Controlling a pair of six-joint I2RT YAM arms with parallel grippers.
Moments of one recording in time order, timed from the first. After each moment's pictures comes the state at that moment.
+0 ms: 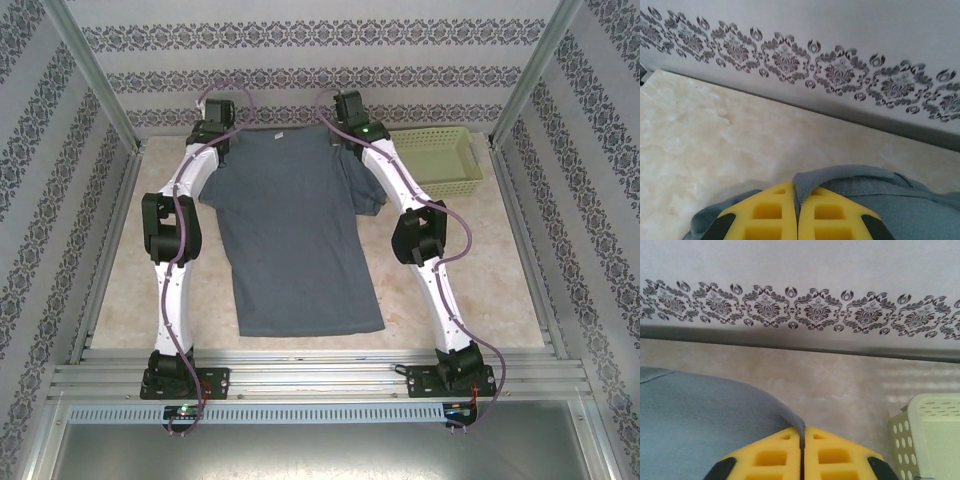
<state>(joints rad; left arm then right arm) -0.05 2.39 2.19 -0.44 -0.33 -0.27 0.36 2.61 2.68 -0.72 0.21 0.21</state>
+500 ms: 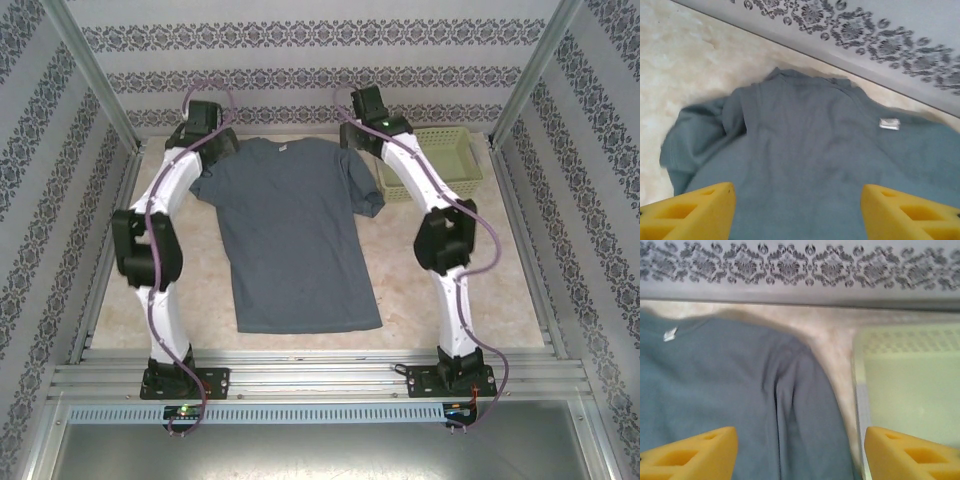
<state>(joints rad) -0.07 1.96 1.77 -0.57 -0.10 -0.48 0.35 2.21 2.21 -0.80 0.17 0.25</state>
